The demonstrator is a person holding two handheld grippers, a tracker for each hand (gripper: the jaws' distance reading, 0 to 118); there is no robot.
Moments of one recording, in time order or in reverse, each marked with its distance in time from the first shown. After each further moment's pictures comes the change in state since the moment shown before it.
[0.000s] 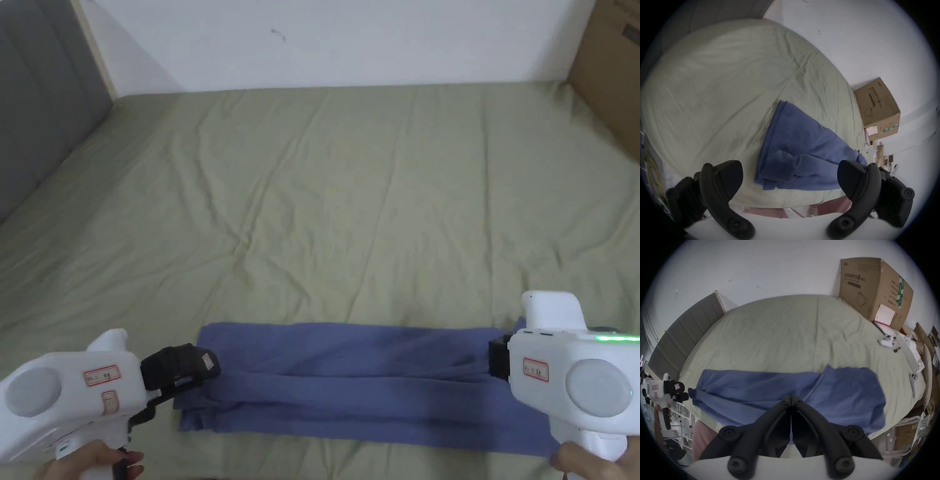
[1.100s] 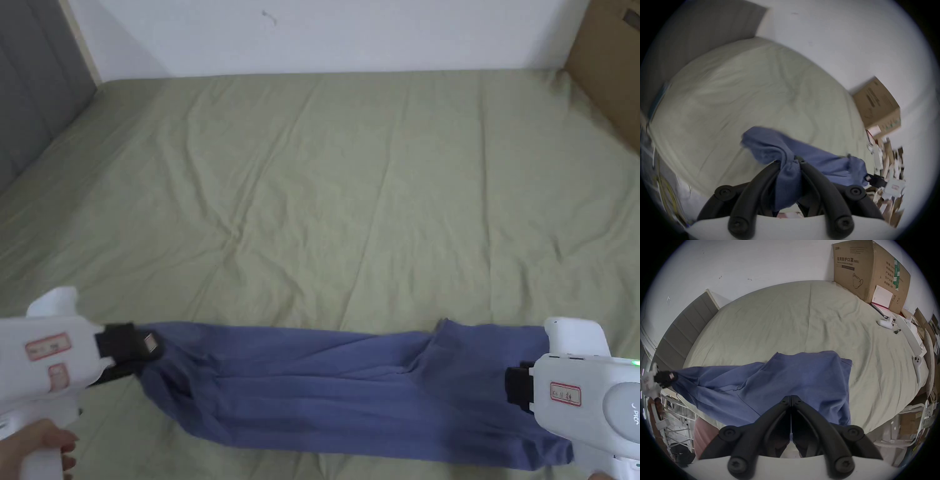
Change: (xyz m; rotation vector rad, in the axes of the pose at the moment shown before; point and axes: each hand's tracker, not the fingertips) left arm 0.058 0.025 0.051 0.129 0.043 -0.213; right arm 0.027 -0.017 -0.001 -0.092 -0.002 -0.081
